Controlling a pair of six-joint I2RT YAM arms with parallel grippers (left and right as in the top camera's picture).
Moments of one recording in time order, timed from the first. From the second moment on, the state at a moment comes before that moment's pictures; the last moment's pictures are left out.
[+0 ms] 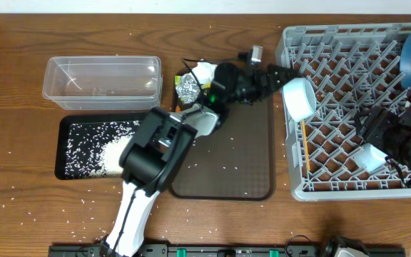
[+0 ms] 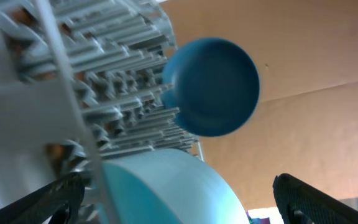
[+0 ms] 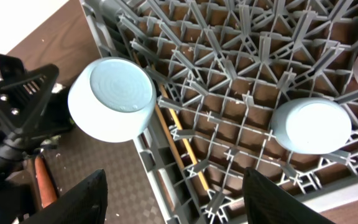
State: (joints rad) left arm -0.56 2.25 1.34 0.84 0.73 -1.25; right arm -0.30 1.08 1.24 -1.10 -0.24 0.33
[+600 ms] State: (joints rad) left arm -0.31 1.58 1.36 -0.50 0.51 -0.48; right arm 0.00 1.09 1.25 -0.96 -0.50 0.09
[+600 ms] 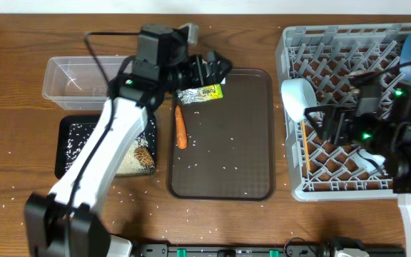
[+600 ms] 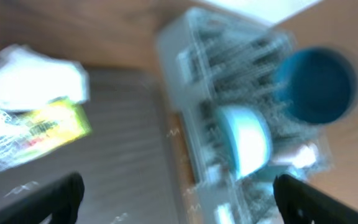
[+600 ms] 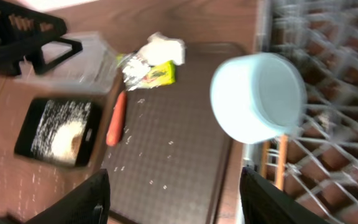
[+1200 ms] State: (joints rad) left arm -0.35 1.87 1.36 -0.42 0.12 -0.07; right arm 0.15 1.09 1.25 -0.98 -0.45 0.08
